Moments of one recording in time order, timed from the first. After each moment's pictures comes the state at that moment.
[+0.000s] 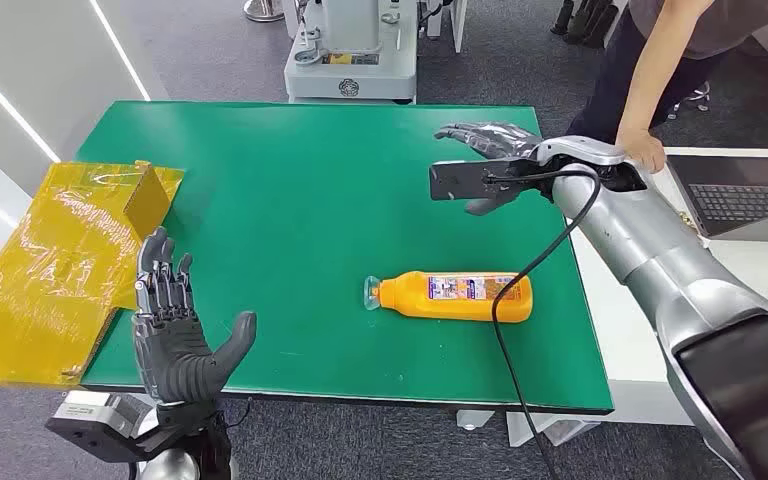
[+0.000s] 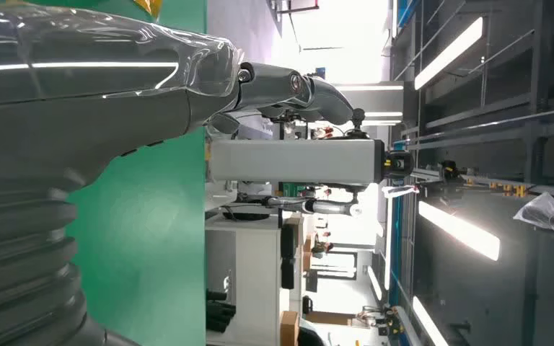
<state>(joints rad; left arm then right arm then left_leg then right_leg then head) 0.10 -0.24 -0.28 -1.63 -0.08 0.23 -0.62 -1.20 -0.18 0.84 -0.69 0.55 0.54 -0.24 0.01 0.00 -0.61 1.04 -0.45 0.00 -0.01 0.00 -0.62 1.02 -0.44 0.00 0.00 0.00</state>
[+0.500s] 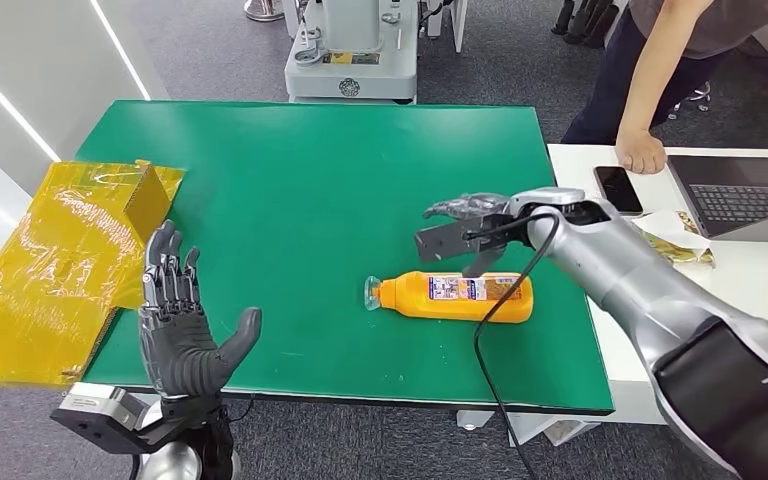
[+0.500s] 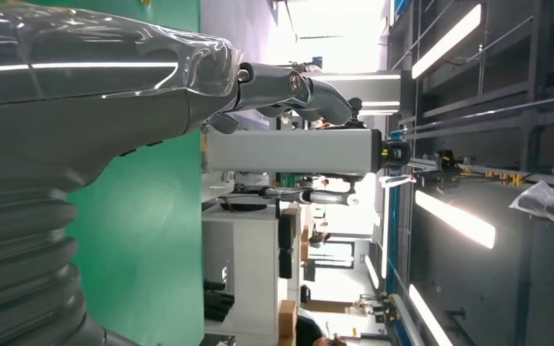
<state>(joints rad) 0.07 -0.24 -0.28 -1.61 -0.08 0.21 -0.61 -1.15 -0.15 1.12 -0.56 0.40 0.55 -0.26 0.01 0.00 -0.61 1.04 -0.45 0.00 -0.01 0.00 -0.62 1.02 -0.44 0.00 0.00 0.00</state>
